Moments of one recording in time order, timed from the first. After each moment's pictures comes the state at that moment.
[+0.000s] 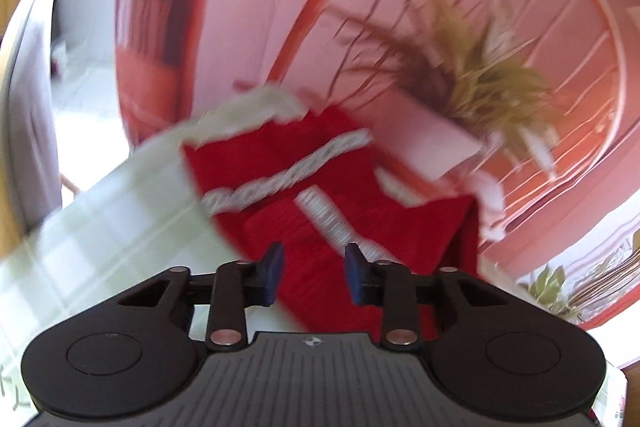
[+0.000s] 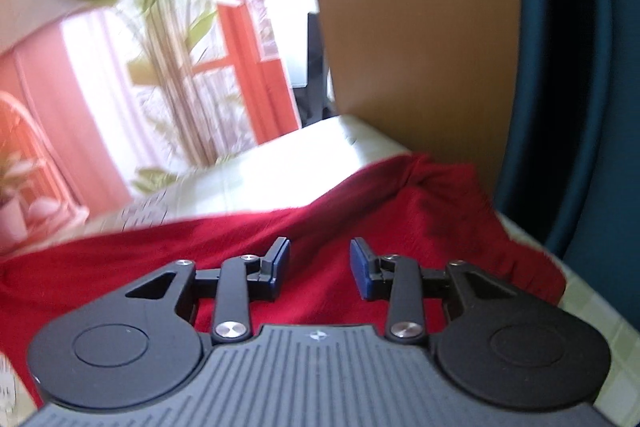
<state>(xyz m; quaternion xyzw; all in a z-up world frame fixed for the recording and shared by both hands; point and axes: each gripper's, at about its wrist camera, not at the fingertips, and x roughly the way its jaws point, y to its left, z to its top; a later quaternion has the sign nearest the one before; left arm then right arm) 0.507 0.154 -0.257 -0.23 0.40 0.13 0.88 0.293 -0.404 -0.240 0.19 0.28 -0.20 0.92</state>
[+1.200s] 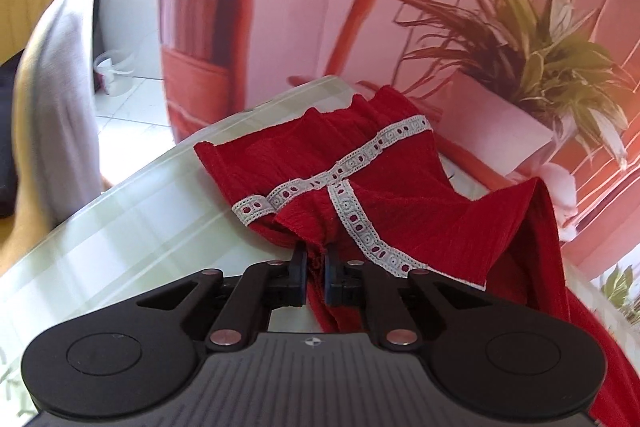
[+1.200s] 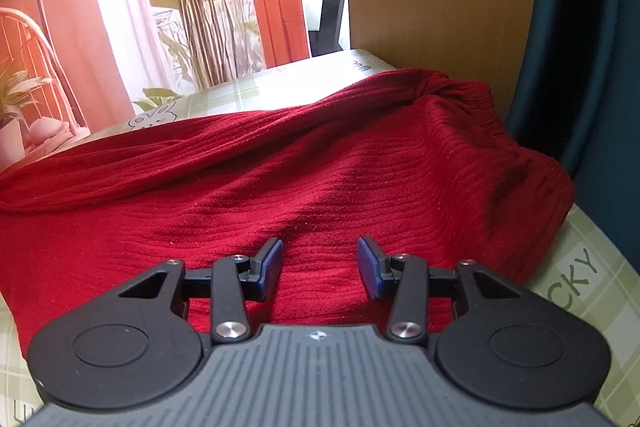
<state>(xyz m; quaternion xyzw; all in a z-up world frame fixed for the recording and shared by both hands) 0.511 0.159 -0.288 -0.17 0.40 0.21 0.88 0.276 -0.377 -0.268 0.15 0.35 -0.19 0.91</state>
